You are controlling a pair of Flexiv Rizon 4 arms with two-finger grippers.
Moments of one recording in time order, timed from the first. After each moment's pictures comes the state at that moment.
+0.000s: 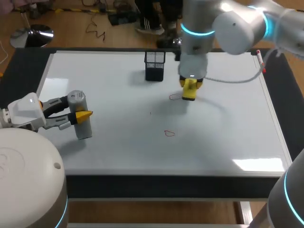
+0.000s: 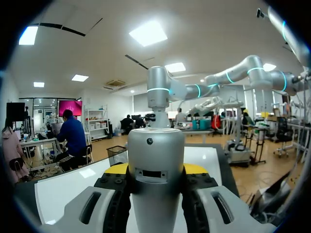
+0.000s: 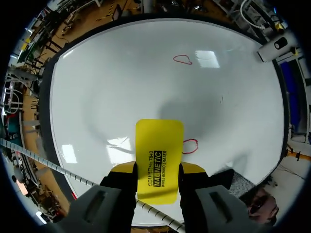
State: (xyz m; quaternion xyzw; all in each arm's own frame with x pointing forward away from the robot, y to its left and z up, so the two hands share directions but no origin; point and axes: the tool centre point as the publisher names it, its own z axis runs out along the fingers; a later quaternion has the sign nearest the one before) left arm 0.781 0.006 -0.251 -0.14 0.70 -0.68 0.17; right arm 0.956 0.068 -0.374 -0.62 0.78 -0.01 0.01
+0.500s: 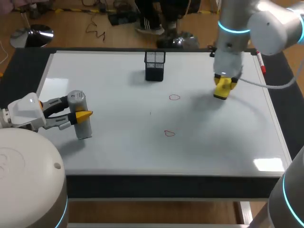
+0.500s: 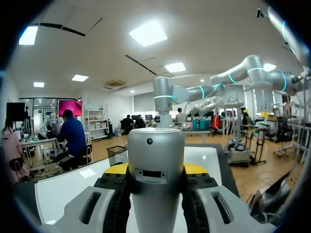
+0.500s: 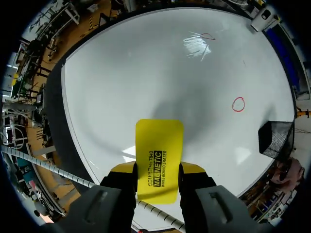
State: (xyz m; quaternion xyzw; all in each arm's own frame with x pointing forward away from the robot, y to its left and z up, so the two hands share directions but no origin) left arm 0.781 0.006 -0.251 -0.14 0.70 -0.68 0.17; right arm 0.966 -0.061 -0.388 -0.51 0.86 -0.01 -0.02
